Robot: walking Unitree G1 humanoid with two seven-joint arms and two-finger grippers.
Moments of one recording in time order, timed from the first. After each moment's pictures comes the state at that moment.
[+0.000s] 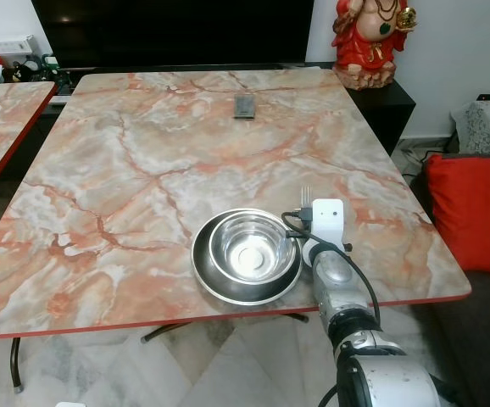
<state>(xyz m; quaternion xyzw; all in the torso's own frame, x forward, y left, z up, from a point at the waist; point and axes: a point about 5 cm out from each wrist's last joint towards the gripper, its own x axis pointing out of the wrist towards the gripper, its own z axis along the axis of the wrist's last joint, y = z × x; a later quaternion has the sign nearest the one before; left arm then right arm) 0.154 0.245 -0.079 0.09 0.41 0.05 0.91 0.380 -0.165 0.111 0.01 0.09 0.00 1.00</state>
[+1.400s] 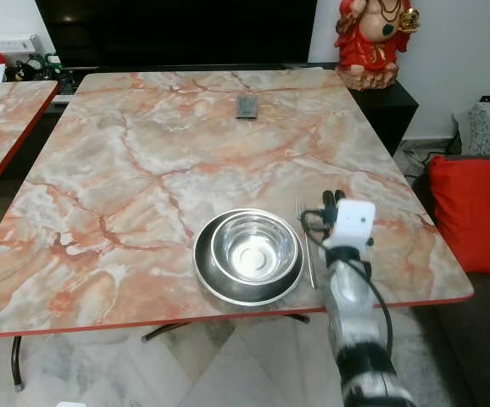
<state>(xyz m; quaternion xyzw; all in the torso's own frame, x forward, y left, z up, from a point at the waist) 0.154 0.244 -0.079 0.09 0.41 0.05 0.91 0.347 -0.184 0.129 0.00 -0.10 -0.04 0.99</state>
